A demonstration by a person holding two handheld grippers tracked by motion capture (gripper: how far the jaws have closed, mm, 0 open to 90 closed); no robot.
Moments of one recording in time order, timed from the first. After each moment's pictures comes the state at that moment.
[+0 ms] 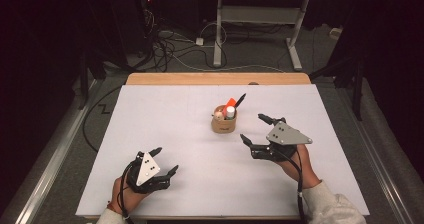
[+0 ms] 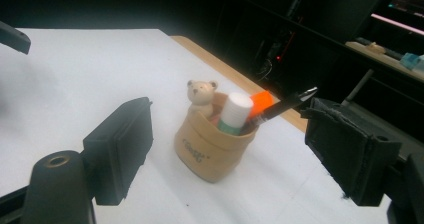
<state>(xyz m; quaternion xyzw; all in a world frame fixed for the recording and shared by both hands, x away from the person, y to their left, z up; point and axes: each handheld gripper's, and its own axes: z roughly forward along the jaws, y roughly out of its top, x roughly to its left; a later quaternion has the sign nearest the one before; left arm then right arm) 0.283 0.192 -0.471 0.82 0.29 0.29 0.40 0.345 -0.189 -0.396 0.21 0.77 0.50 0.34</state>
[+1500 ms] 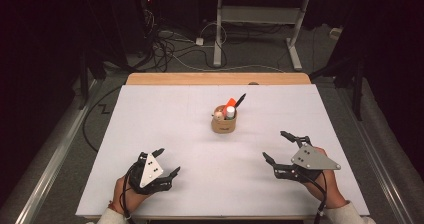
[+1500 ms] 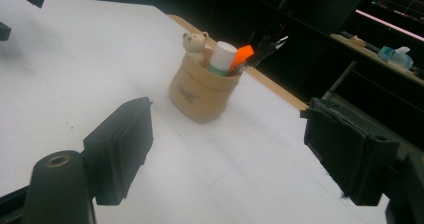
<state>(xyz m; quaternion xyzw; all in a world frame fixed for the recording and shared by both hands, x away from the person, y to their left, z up) 0.282 0.186 -0.473 0.83 0.28 0.29 0.39 0.303 -0.244 -0.416 0.21 0.77 0.48 0.36</state>
